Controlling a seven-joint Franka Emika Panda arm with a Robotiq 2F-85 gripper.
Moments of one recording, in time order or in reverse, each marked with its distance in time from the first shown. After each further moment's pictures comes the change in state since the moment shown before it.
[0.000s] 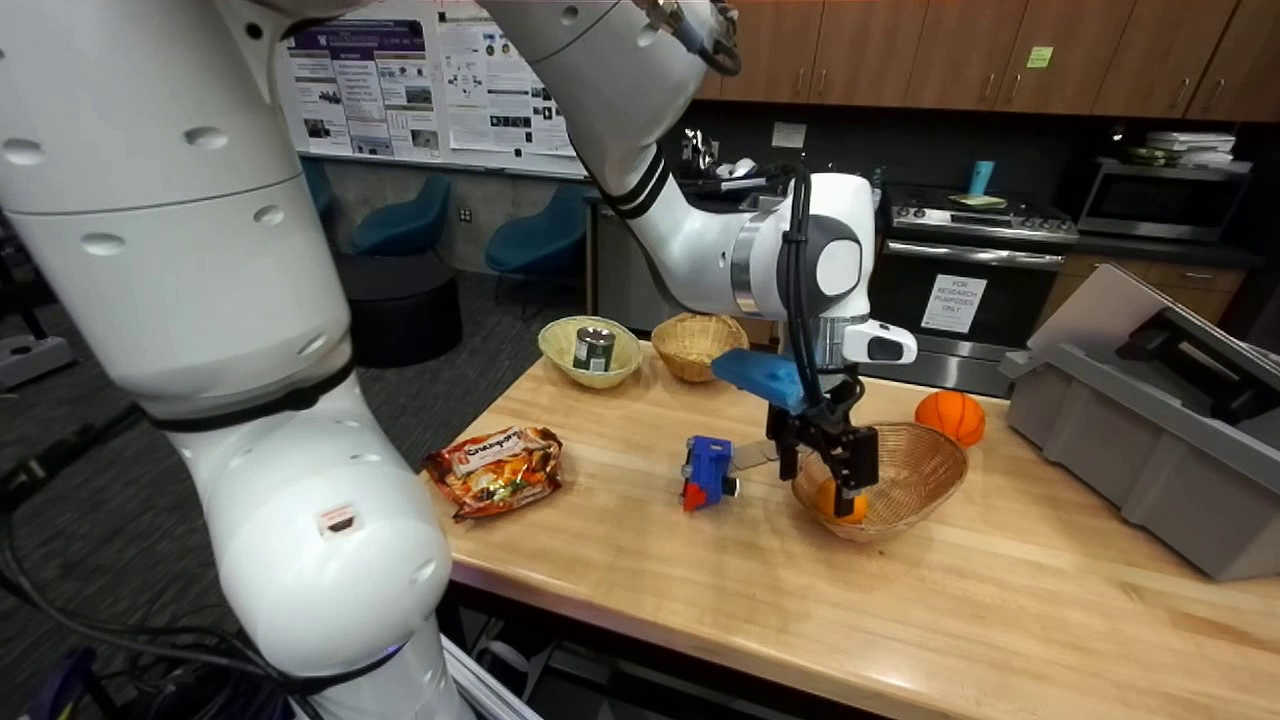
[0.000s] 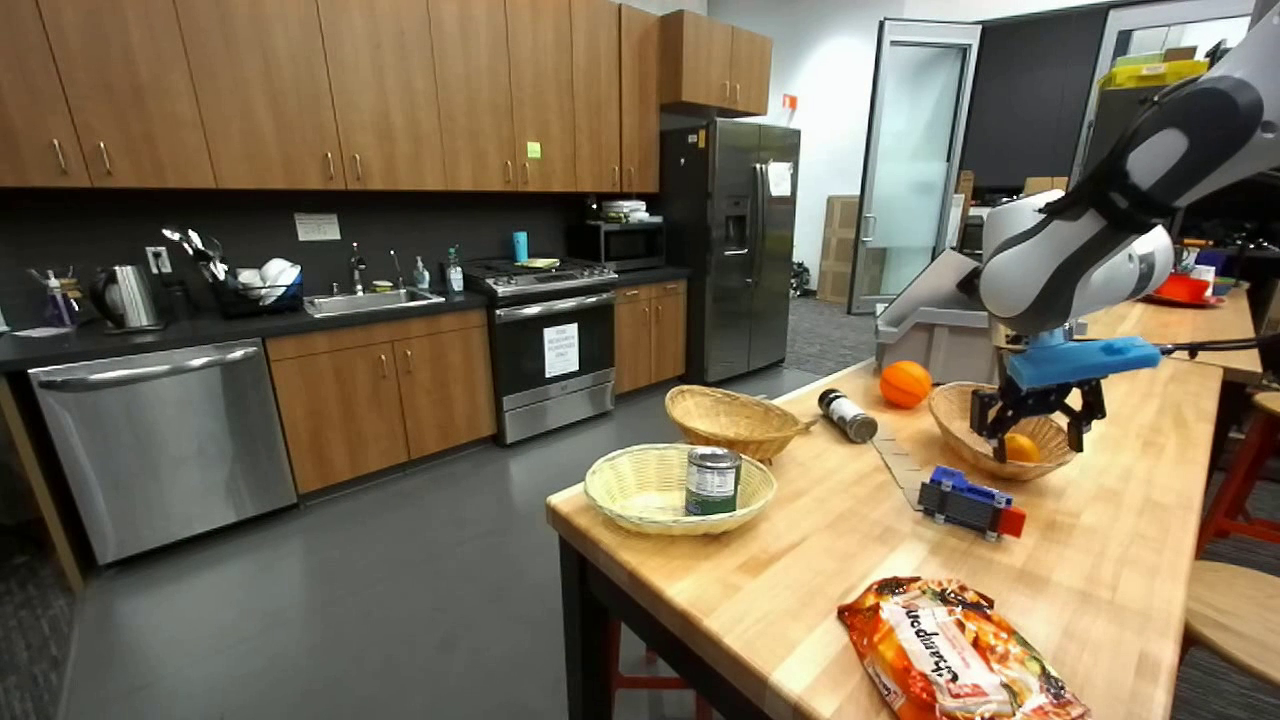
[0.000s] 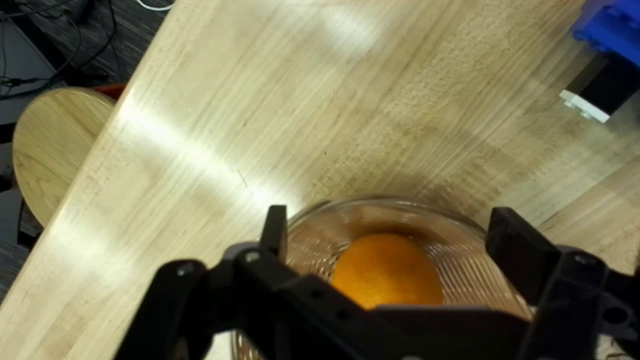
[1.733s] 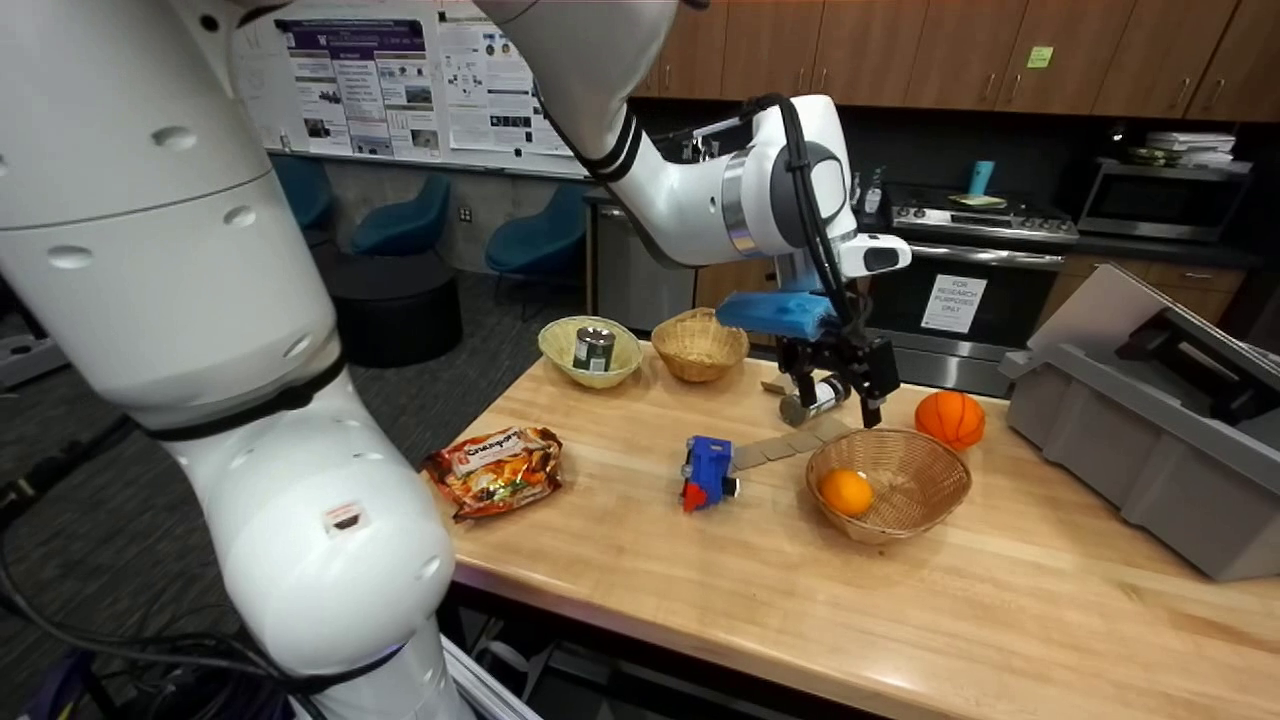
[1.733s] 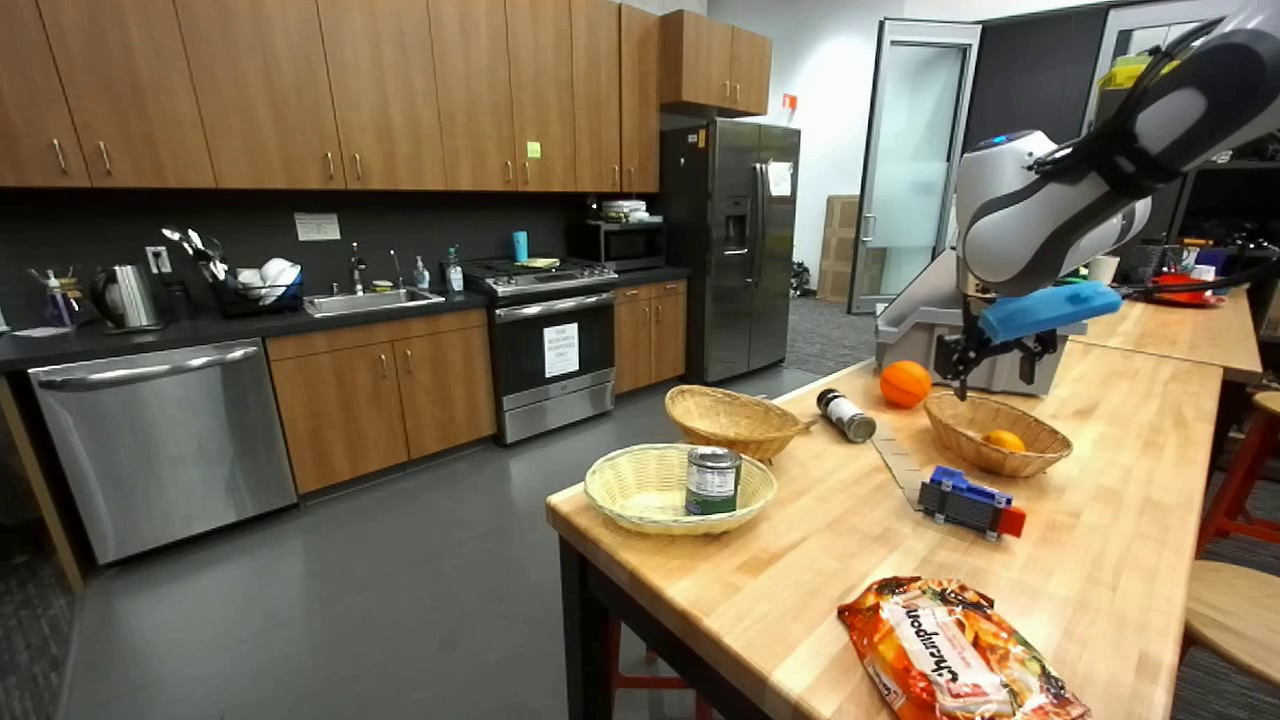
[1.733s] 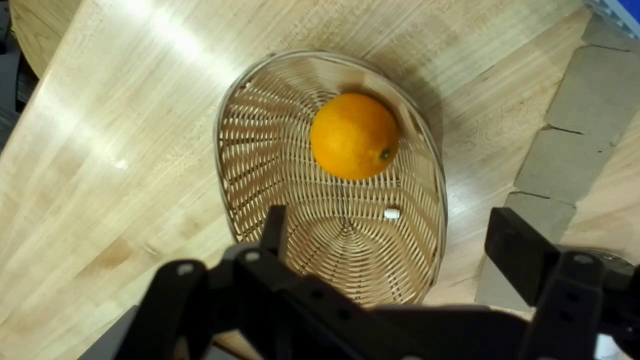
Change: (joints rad) arm 0.023 -0.062 0.061 0.072 -0.105 0.057 0.004
